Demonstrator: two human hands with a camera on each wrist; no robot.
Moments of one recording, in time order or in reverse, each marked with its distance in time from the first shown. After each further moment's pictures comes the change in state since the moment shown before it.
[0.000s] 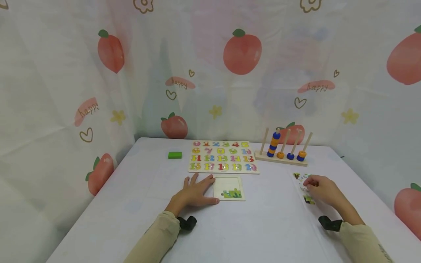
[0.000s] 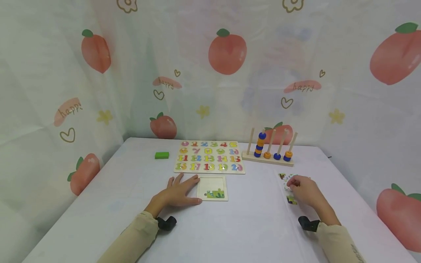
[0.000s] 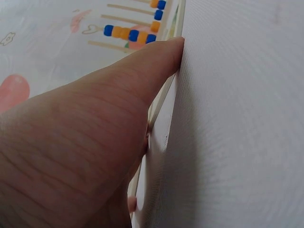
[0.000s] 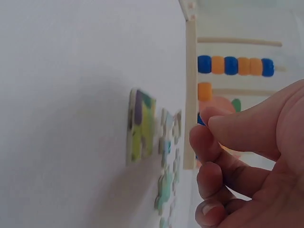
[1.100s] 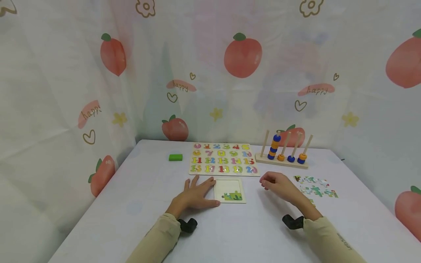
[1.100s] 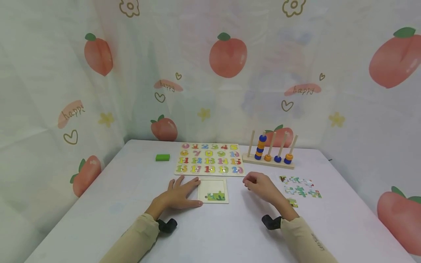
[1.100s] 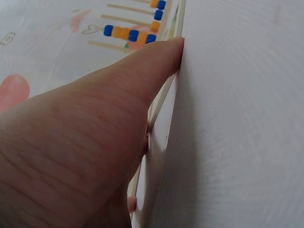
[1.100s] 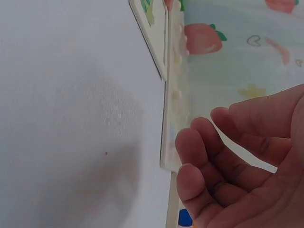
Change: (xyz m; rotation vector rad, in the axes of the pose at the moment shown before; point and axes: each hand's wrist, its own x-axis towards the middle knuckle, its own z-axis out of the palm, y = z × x) left_hand -0.005 0.006 -0.005 -0.011 -0.003 -0.001; right_hand 0.015 -0.116 0.057 0.268 -0.105 -0.197
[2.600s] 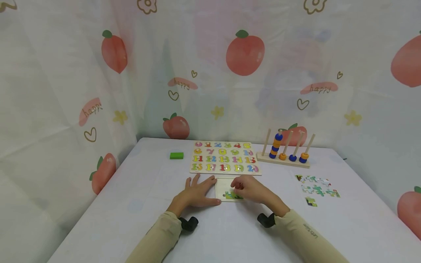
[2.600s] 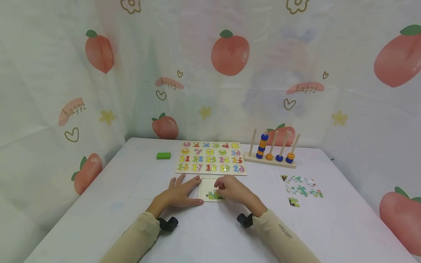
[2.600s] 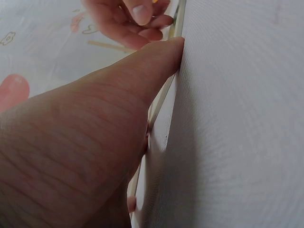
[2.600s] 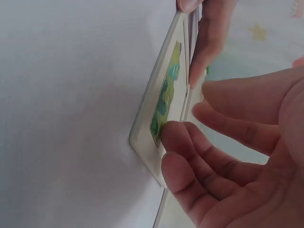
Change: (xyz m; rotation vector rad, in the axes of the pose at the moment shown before) left_hand 0.002 -0.001 0.001 0.007 0.000 -0.015; right_hand 0.040 -0.045 0.068 -0.157 -0.187 -0.180
